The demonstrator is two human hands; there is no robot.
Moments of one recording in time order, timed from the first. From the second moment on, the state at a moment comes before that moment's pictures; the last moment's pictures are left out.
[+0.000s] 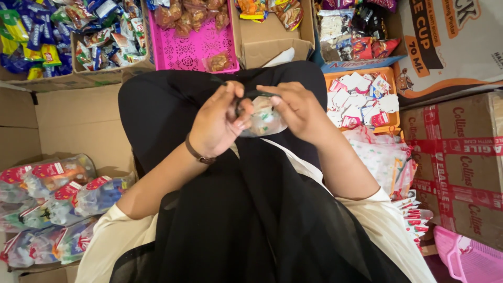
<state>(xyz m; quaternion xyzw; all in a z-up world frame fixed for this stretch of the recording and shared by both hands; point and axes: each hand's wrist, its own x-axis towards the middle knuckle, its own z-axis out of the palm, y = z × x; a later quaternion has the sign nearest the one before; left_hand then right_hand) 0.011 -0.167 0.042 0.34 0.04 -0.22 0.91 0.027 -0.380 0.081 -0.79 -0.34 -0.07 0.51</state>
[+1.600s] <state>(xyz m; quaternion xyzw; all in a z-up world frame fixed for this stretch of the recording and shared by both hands) 0.055 -0.122 0.044 0.48 -0.08 -0.10 0.87 0.027 -0.397 0.079 -0.73 -0.47 -0.08 0.48</state>
